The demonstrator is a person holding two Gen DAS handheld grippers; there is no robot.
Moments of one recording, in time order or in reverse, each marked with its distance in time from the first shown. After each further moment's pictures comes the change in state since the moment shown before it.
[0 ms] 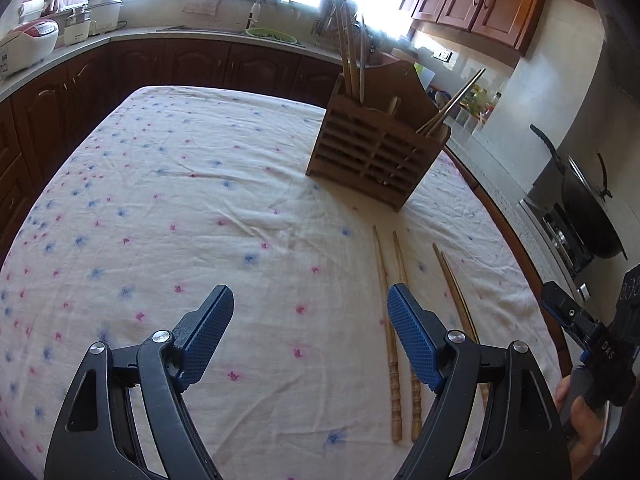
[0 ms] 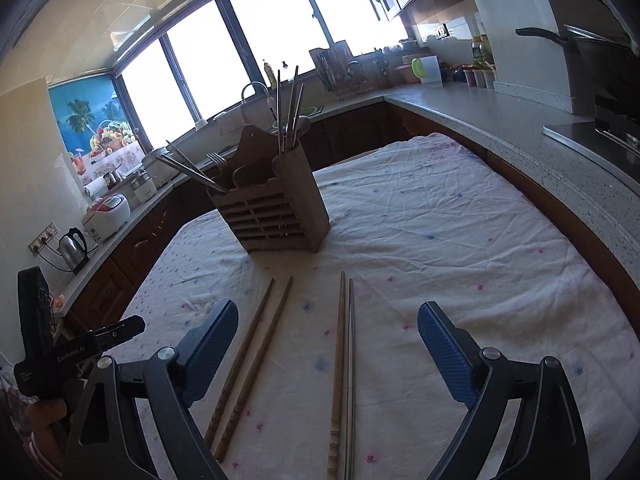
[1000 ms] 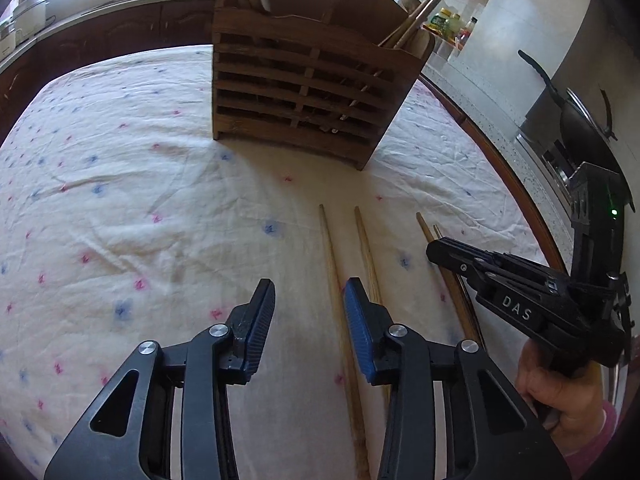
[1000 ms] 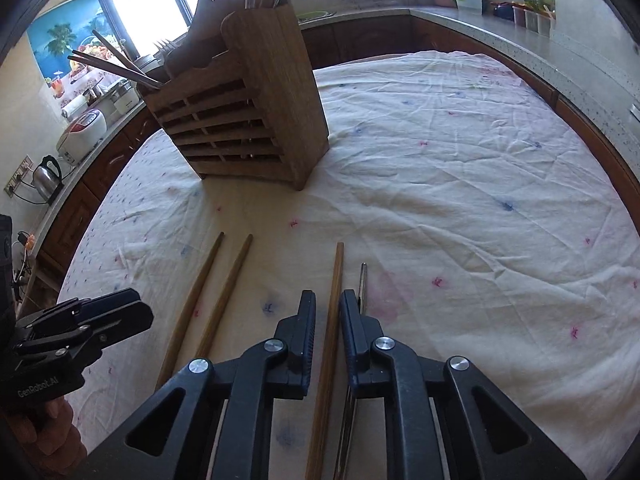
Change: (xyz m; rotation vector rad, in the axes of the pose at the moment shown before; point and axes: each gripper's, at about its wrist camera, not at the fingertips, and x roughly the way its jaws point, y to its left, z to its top) left arm 0.115 -0.058 0.036 0.158 0.226 -0.068; right arm 0.140 -0.002 0.012 -0.104 0.344 -0.030
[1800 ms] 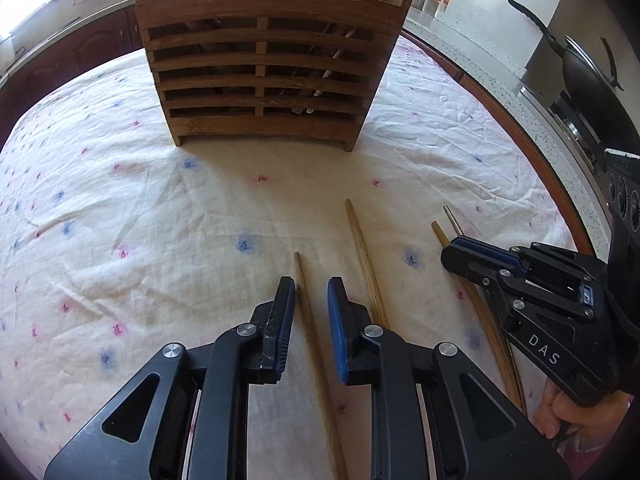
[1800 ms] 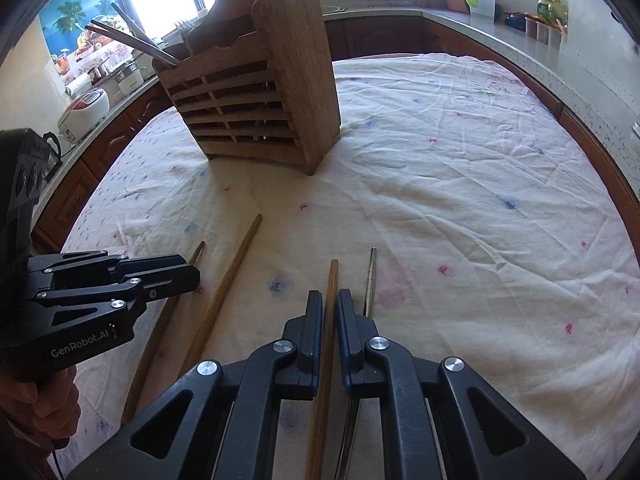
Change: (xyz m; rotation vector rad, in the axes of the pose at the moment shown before) left arm 0.025 -0.021 0.011 0.137 0.095 0.047; right arm -0.002 0.013 -0.006 -0.072 0.025 -0.032
